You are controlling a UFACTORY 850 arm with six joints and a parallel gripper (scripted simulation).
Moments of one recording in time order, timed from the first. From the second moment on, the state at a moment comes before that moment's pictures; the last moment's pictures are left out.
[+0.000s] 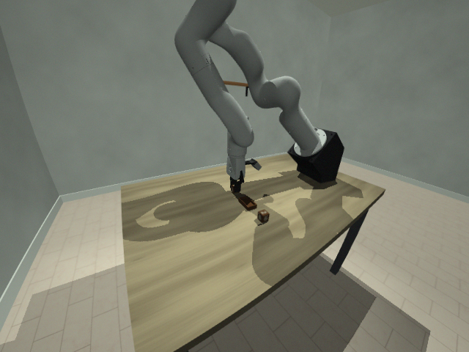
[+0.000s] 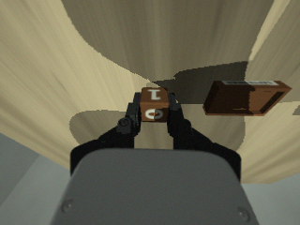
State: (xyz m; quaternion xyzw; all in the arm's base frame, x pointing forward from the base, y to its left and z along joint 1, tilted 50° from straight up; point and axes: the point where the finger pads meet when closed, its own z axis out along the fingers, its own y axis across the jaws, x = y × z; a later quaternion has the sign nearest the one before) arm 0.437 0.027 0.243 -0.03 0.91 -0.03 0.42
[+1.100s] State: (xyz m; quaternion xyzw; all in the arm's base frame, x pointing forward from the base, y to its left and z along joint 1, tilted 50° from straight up) arm 0.365 0.030 0.303 -0.03 0.91 -0.02 0.42
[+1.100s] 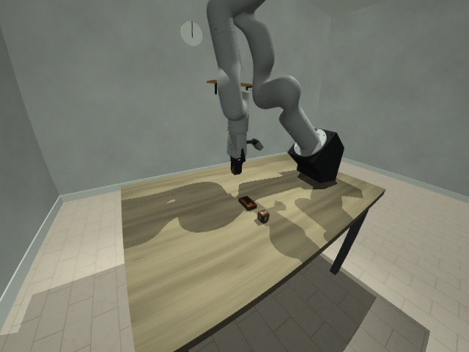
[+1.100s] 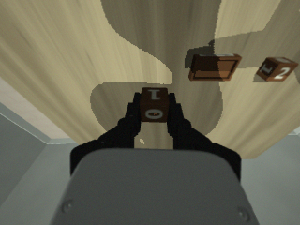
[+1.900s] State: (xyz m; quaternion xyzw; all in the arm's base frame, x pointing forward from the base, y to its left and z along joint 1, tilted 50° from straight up) arm 0.351 0.153 0.299 -0.04 0.90 -0.01 0.42
